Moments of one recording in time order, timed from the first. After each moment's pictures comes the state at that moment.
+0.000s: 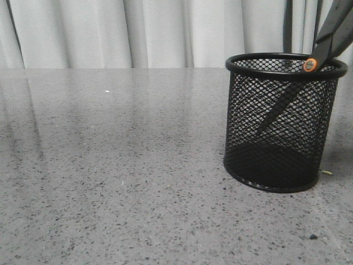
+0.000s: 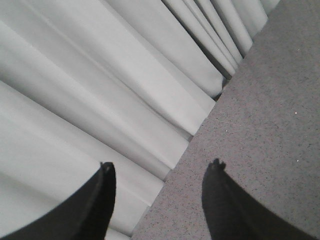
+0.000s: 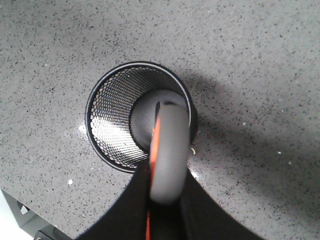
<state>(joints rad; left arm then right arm) -0.23 1.15 -1.78 -0.42 1.03 0.99 0.33 1.12 -1.25 0.29 1.27 -0.11</state>
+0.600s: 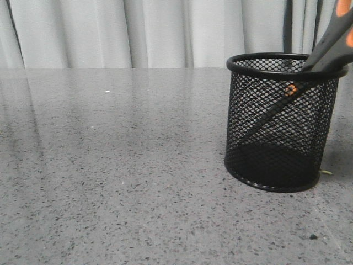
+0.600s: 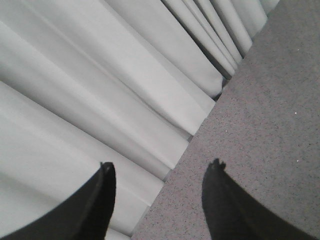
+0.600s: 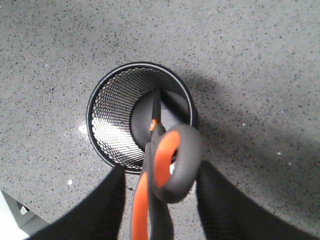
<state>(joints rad) -0.23 1.15 -1.78 -0.42 1.03 0.99 0.33 1.12 -1.25 0.29 1.26 -0.11</state>
